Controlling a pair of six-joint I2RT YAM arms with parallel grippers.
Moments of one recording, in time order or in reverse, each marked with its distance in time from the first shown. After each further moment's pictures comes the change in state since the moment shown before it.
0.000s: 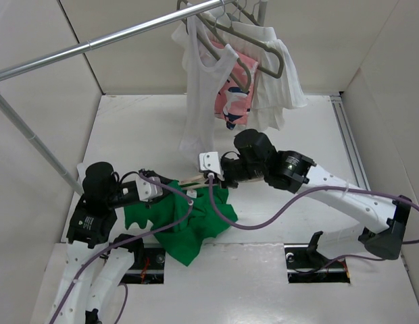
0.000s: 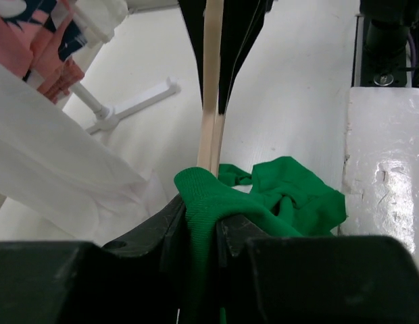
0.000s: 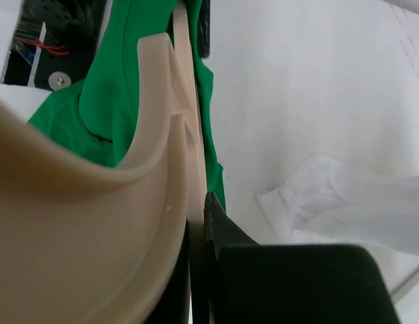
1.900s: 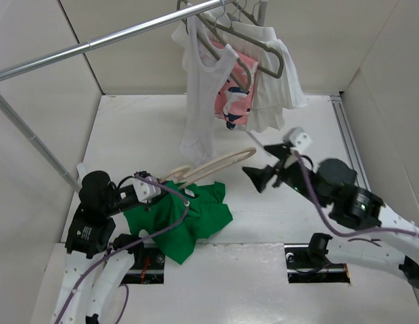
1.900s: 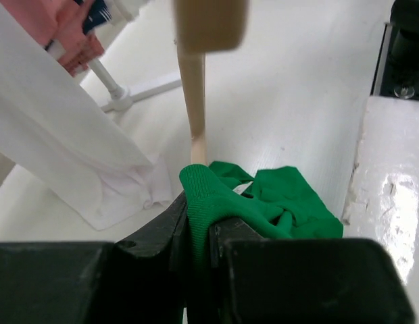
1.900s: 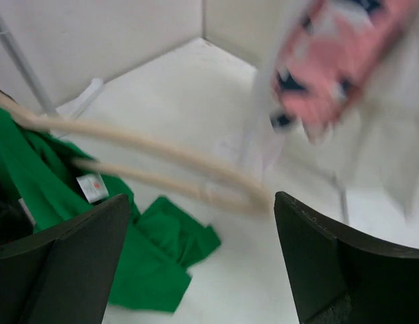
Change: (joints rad) left arm -0.008 -0.063 -0.033 0.020 -0.095 -0.085; right arm 0.061 -0.442 -0.217 0.263 0.639 0.511
